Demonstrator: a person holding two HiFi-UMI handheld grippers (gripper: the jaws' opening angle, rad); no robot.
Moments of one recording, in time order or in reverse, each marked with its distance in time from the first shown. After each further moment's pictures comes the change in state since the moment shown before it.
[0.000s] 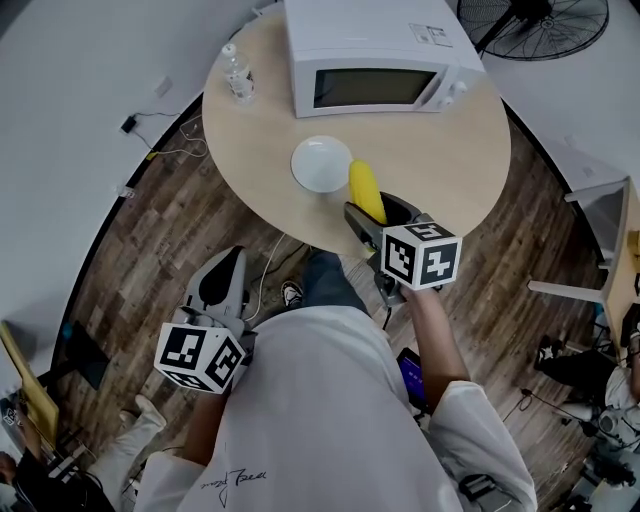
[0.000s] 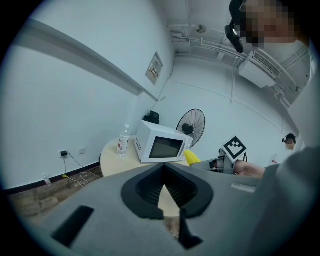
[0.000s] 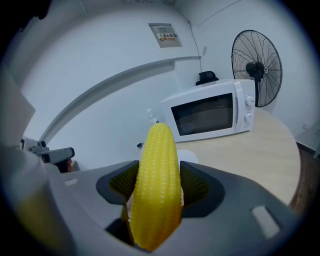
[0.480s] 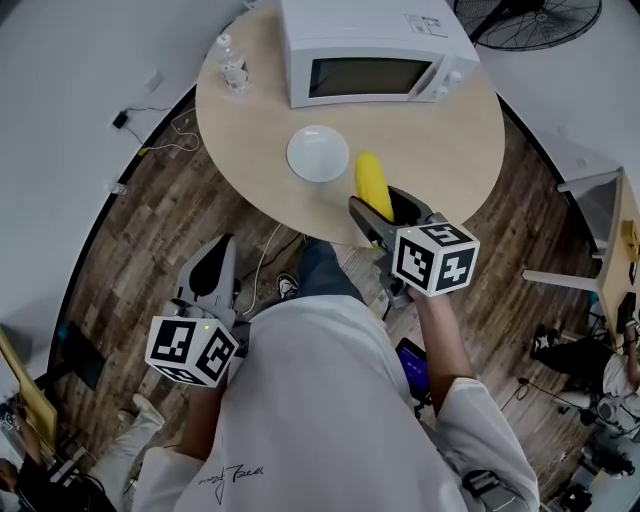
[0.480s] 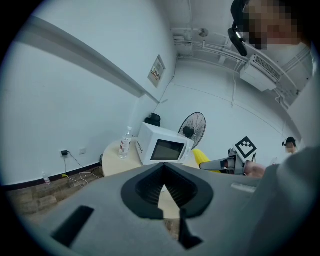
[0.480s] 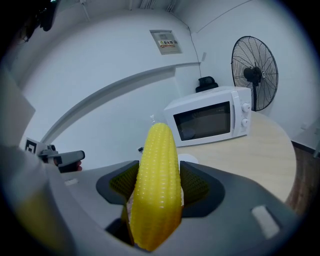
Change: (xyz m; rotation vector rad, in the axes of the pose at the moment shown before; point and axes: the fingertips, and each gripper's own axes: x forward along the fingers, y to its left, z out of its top) left arm -0.006 0.011 0.008 -0.023 -0.029 -0.003; right arm -0.028 0.014 0.010 0.004 -0.057 0.004
